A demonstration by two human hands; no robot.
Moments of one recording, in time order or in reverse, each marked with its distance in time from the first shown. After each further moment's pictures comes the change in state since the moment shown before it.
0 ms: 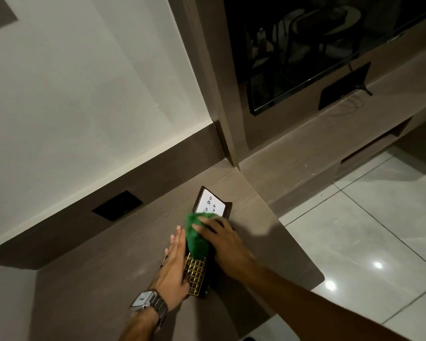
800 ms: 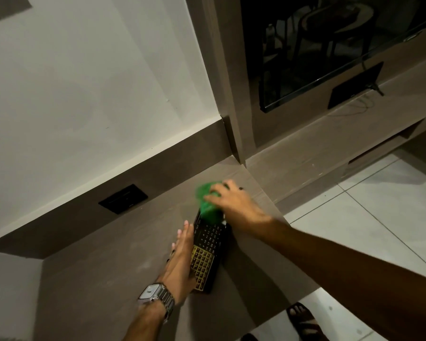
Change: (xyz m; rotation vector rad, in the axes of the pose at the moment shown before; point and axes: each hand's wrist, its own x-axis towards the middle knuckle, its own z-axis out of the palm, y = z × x) left_hand 0.004 -0.010 0.002 0.006 0.021 0.043; right_hand 0.065 0.019 -0.052 -0.312 -0.072 -0.124
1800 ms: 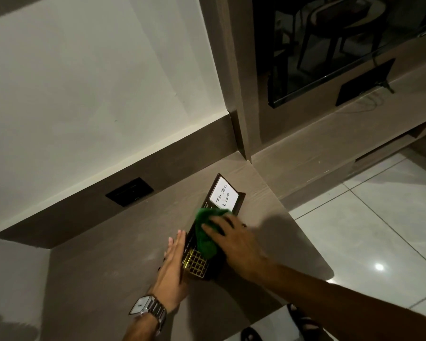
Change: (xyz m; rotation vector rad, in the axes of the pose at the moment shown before) left_hand -0.032 -0.023 0.002 -0.075 0.059 -0.074; right_hand -0.068 -0.061 0.046 0.093 -0.028 0.026
